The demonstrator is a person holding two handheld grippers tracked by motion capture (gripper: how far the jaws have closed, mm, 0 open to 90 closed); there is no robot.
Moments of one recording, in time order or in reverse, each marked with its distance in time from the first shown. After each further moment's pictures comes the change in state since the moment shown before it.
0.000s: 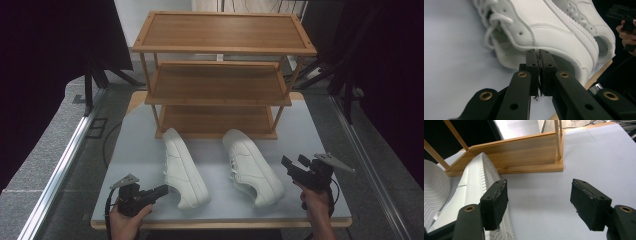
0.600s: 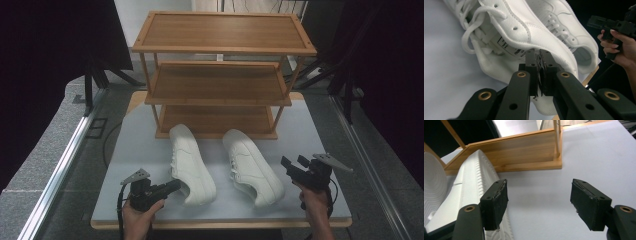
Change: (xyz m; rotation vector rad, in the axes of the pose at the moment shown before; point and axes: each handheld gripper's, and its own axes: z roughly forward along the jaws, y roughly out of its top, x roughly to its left) left arm -0.022 0.018 0.022 -0.044 -0.050 0.035; right arm -0.002 -0.002 0.004 0.010 -0.017 0.013
